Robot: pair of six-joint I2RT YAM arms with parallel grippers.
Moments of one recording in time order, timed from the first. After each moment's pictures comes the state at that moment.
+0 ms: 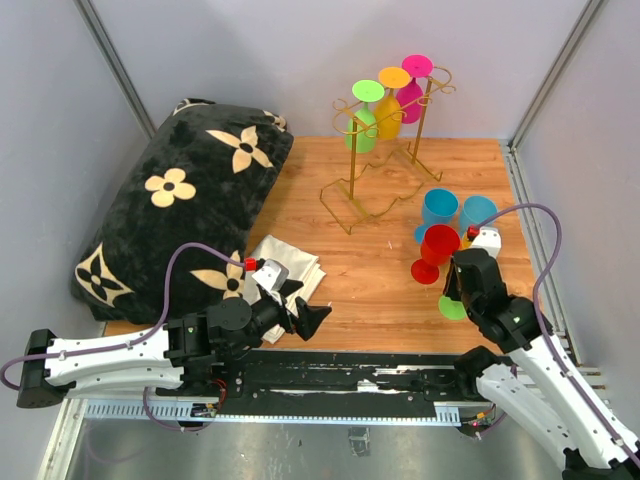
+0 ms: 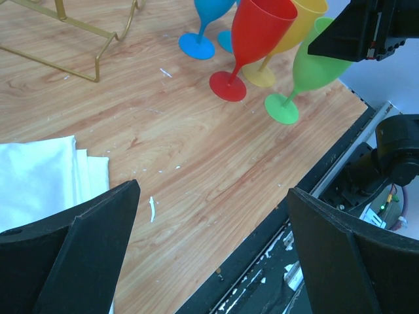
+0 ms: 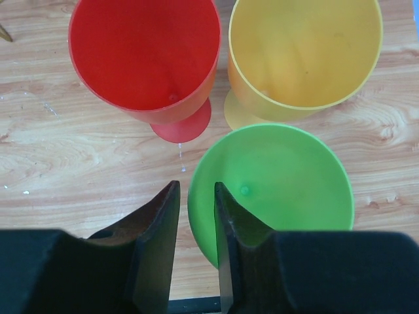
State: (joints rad) left arm -1.32 0.65 0.44 0.07 -0.50 -0.39; right arm 0.50 0.60 0.67 -0.79 0.49 0.42
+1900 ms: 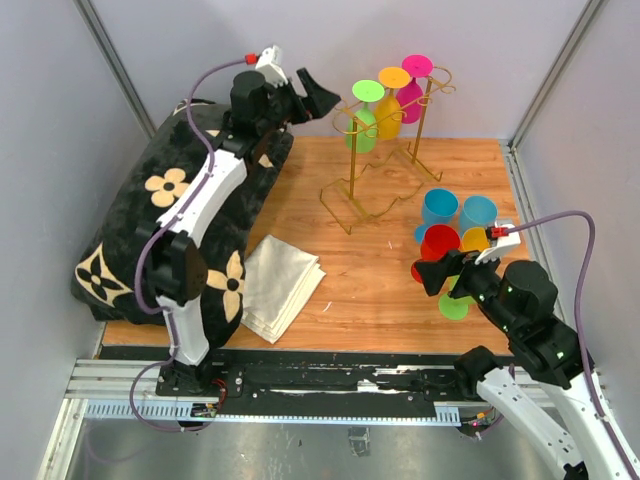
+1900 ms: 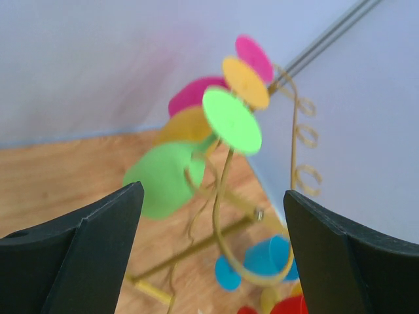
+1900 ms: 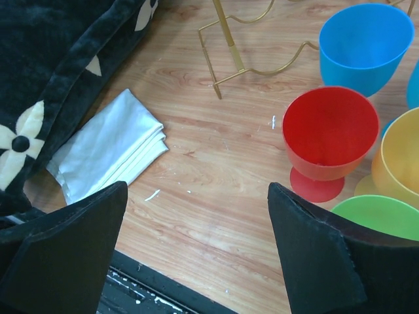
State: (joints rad) left arm -0.37 1.85 1.79 0.03 0.31 -0.60; right arm 0.50 0.42 0.82 -0.66 0.06 0.36
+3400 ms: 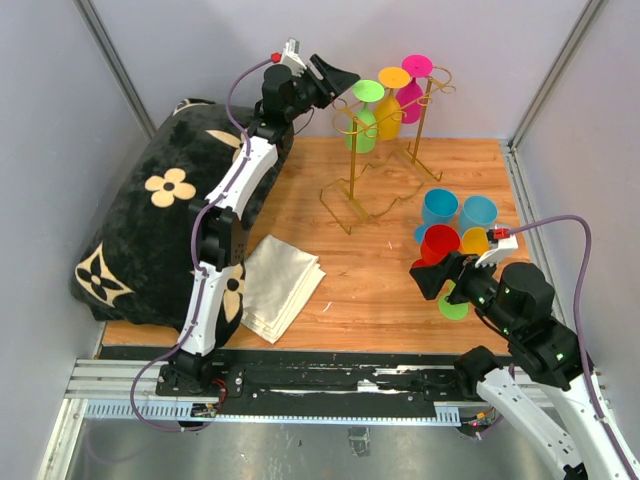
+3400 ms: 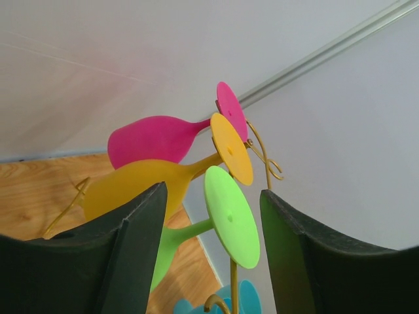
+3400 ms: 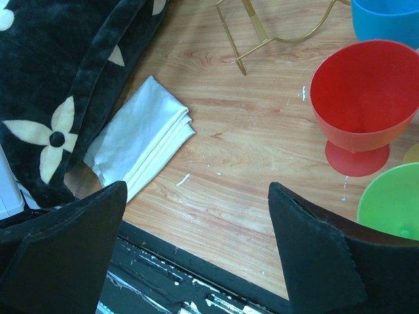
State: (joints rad) left arm -0.38 2.40 2.45 0.10 0.37 -0.99; right arm 0.50 0.40 0.81 -0.71 0.00 0.52
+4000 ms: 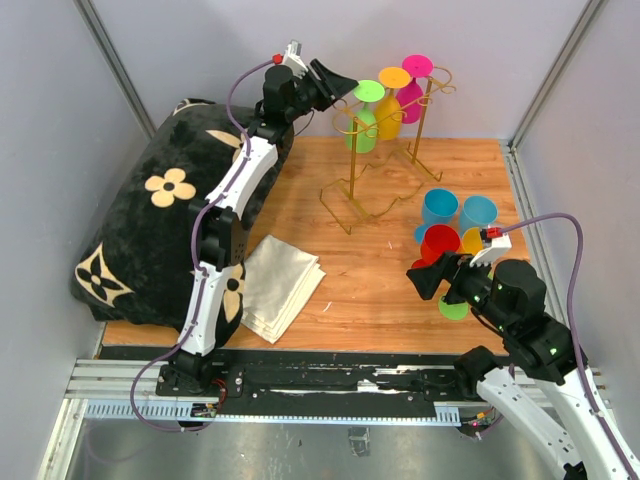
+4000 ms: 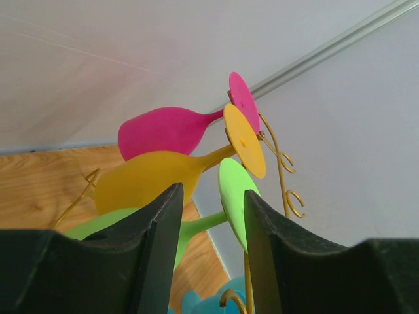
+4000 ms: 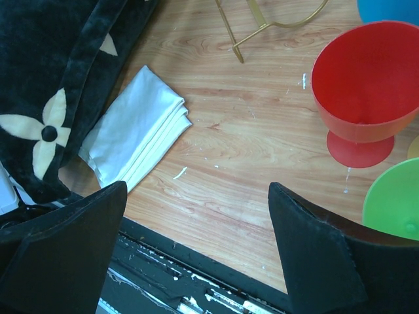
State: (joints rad) left arm -0.37 2.41 2.45 0.06 0.38 -0.96; right arm 0.50 0.42 0.78 -0.71 -0.01 0.53
